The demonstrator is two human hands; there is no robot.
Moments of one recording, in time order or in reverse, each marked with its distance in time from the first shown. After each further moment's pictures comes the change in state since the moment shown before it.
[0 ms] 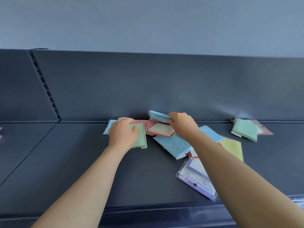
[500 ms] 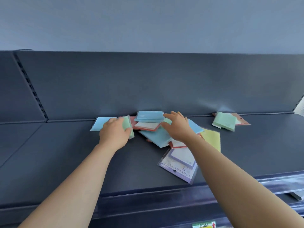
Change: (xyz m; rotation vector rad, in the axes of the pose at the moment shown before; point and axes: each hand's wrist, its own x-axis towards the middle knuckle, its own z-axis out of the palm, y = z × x) left_hand -0.025 0.022 -0.001 0.200 -0.177 -0.025; right_hand -0.044 0.031 -0.006 0.201 -0.059 0.114
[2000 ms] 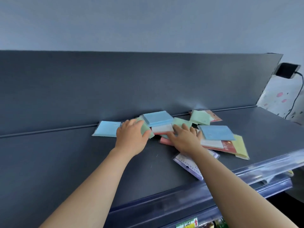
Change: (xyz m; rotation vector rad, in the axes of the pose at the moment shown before) left_hand 0.000 0.096 0.054 0.013 -0.060 0.398; right_hand -0.031 0.087 -0.012 -0.199 0.027 0.329
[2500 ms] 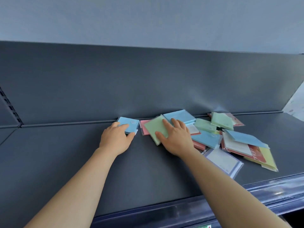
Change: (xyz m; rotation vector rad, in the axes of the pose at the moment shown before) left_hand -0.010 -0.088 -0.023 0.036 -0.090 -0.252; right_hand 0.008 -0.074 0.026 0.012 0.089 -0.298
